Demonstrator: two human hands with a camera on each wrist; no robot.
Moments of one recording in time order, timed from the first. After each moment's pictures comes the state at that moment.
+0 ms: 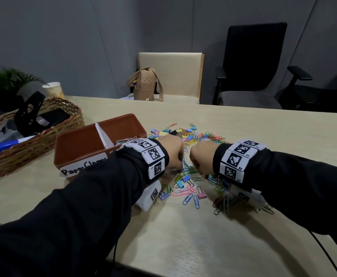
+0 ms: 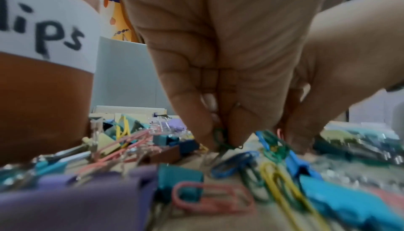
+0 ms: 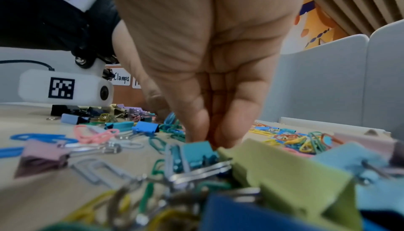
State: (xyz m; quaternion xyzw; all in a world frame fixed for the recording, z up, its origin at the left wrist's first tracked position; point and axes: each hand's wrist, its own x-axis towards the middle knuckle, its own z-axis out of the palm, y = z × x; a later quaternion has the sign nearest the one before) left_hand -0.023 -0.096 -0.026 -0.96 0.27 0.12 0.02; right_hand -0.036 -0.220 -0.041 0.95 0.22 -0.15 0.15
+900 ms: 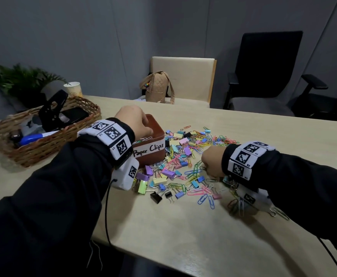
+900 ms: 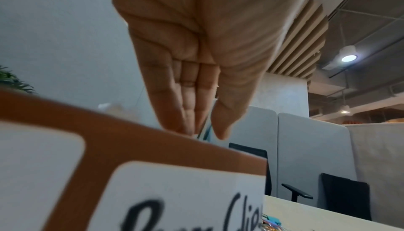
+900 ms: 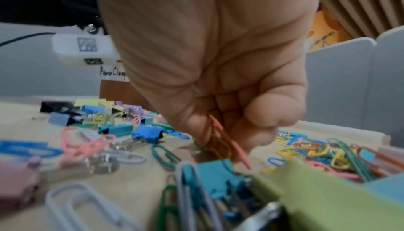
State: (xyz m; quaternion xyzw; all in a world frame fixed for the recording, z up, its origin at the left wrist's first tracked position) left_hand -0.019 0.012 0.026 -0.99 0.03 -0.08 -0.12; right_hand -0.035 -0.202 -0.039 0.93 0.18 -0.21 0.23
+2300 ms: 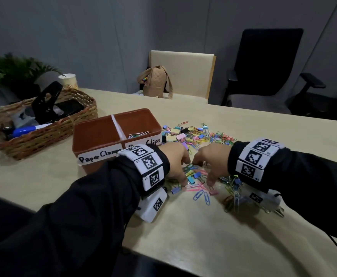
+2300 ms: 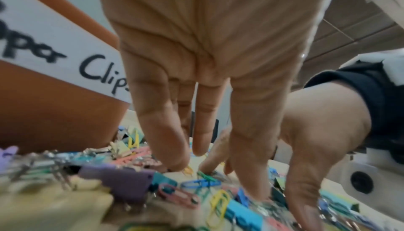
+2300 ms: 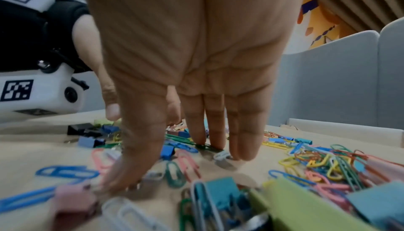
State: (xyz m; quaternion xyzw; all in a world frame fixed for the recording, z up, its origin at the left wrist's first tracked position) left_hand -0.056 -0.063 -0.028 -0.96 0.22 0.18 -0.07; right_hand -0.049 -0.213 -0.029 0.94 0.25 -0.20 0.11
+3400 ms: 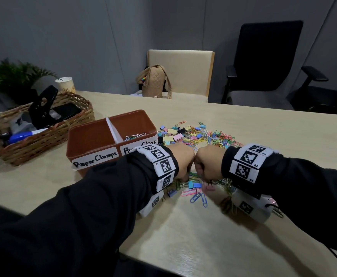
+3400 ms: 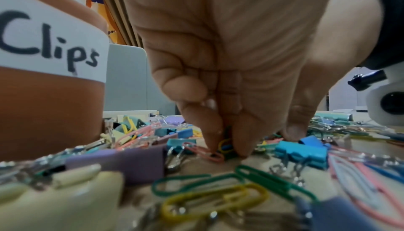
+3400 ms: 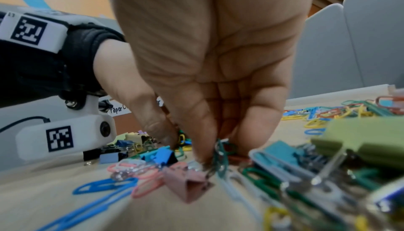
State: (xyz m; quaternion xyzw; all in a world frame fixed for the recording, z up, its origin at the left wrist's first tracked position) left_hand -0.044 -0.094 -0.036 -0.95 0.28 0.16 0.04; right_hand -0.052 -0.214 -0.042 0.96 0.21 -0.17 0.01
